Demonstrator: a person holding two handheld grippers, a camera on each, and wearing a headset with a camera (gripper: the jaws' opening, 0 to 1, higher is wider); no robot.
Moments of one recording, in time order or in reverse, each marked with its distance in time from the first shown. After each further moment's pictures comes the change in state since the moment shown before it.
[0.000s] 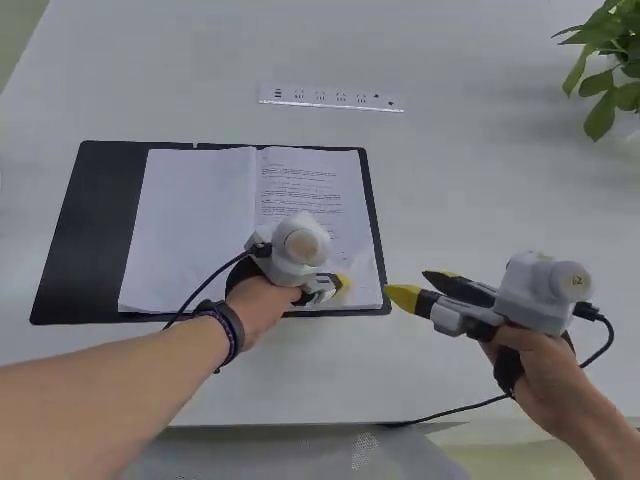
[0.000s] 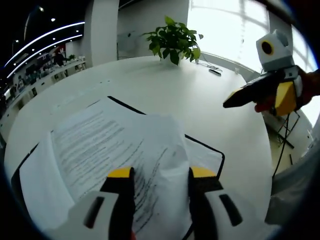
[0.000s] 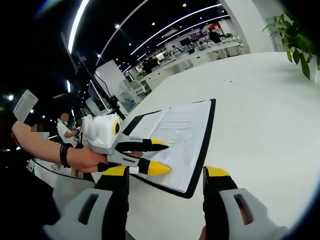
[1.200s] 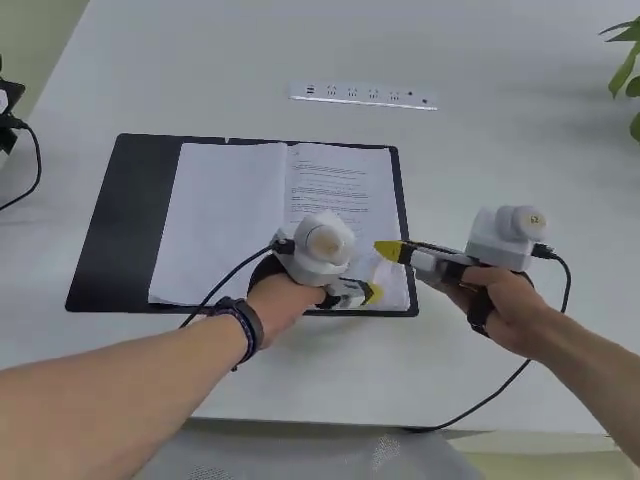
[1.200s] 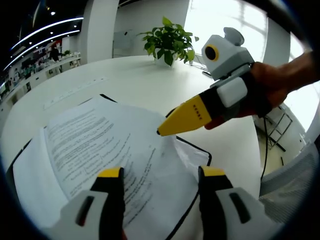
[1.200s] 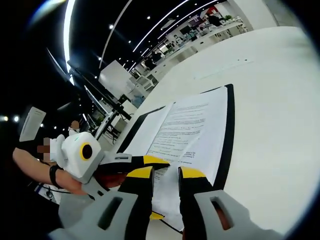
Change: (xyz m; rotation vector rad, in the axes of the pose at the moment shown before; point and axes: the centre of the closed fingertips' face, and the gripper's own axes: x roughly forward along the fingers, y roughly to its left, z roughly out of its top) left arm -0.008 -0.017 -0.002 -0.031 0.008 -0.085; right arm 0.075 0.006 0.008 0.116 0.084 0.124
